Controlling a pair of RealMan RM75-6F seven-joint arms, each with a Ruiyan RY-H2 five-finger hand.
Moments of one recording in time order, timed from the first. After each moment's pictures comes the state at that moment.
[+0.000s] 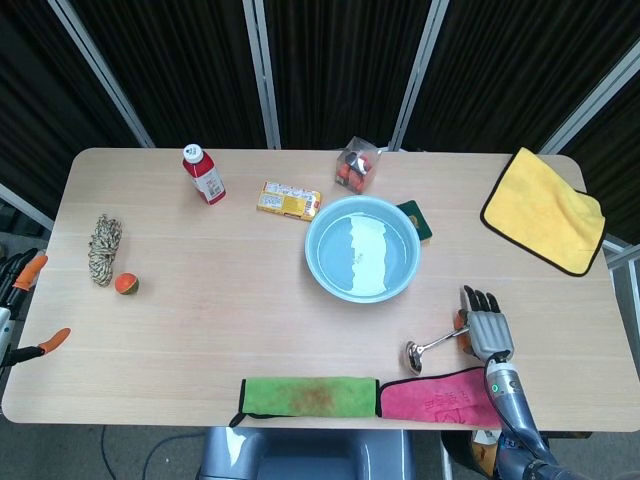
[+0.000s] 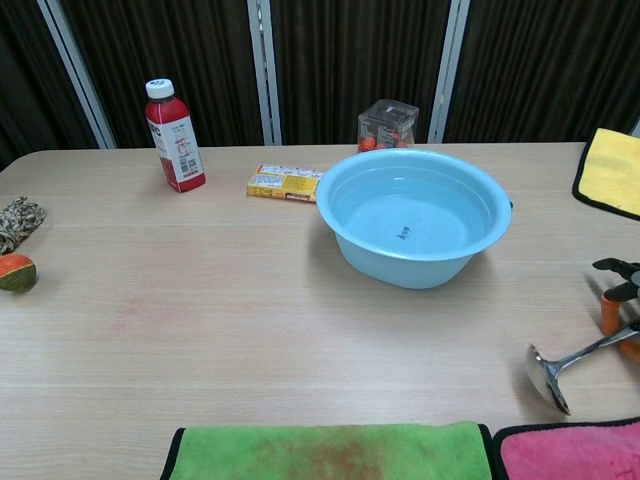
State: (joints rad) left arm -0.13 -1.03 -0.04 -1.57 1.61 1.56 -0.20; right arm 0.34 -1.72 0.10 -1.01 -1.24 0.99 -0.14
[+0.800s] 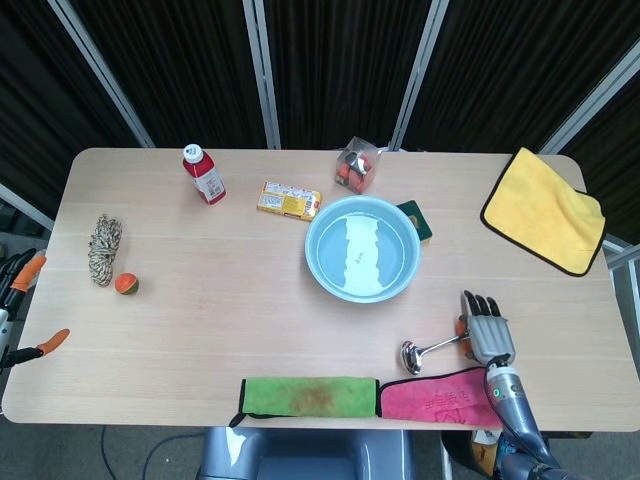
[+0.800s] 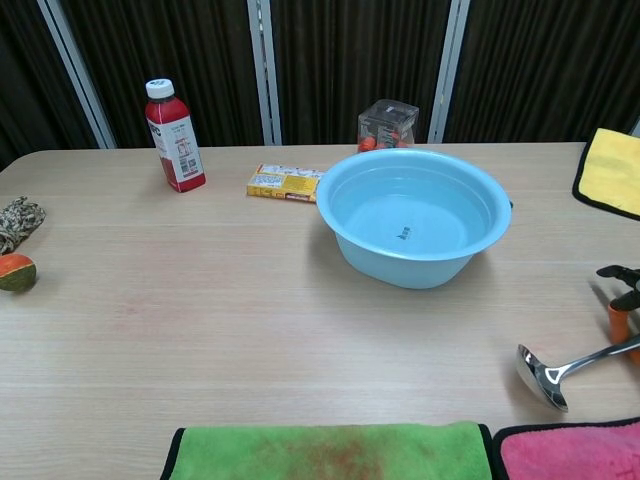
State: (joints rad) left arm -0.13 -1.03 -0.04 -1.57 1.62 1.58 -0.21; right arm 0.33 -1.68 0.10 -1.07 -1.22 1.02 -0.22
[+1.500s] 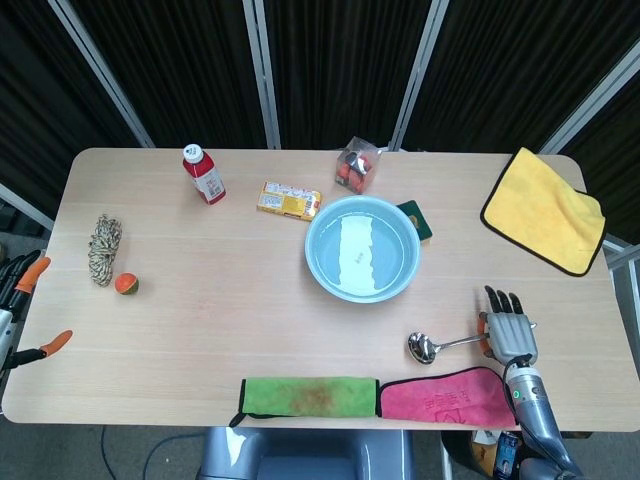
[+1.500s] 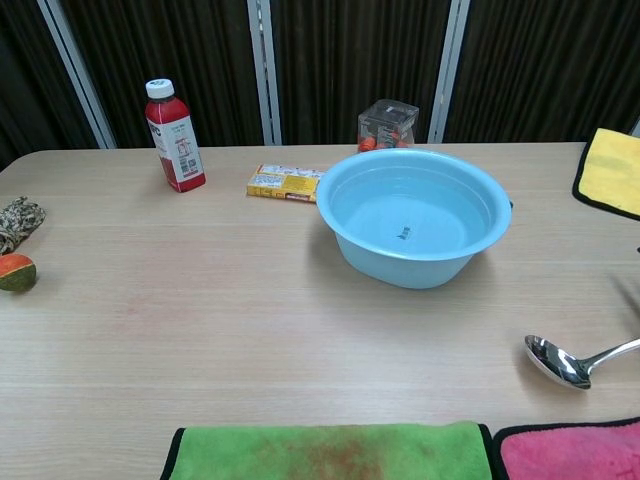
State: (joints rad) left arm -0.13 -1.03 -0.04 -1.58 1.63 1.58 -0.20; right arm 0.30 -1.55 0.11 -1.22 -1.19 1.07 -0.30
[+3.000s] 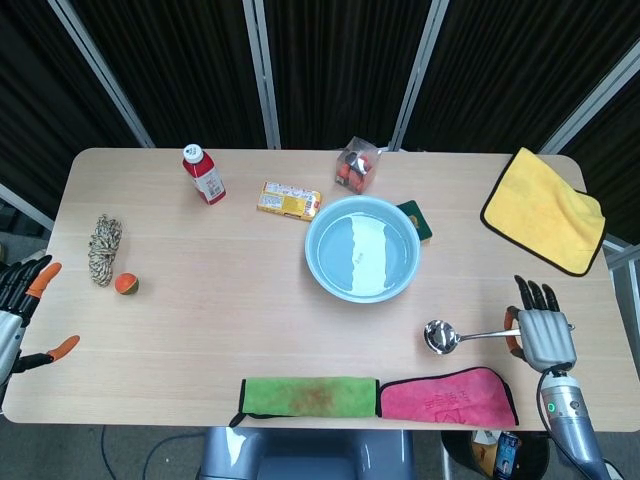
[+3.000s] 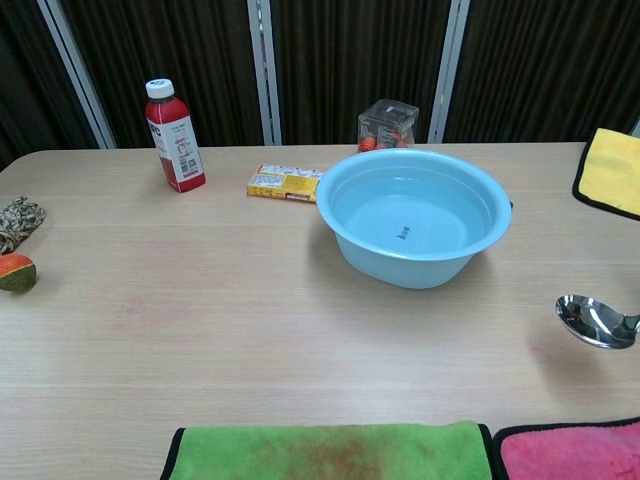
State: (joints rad) left arm -0.13 -1.03 -0.02 -1.58 1.66 1.57 -0.19; right arm 0.24 -1.30 0.11 -1.55 -1.23 1.23 -0.36
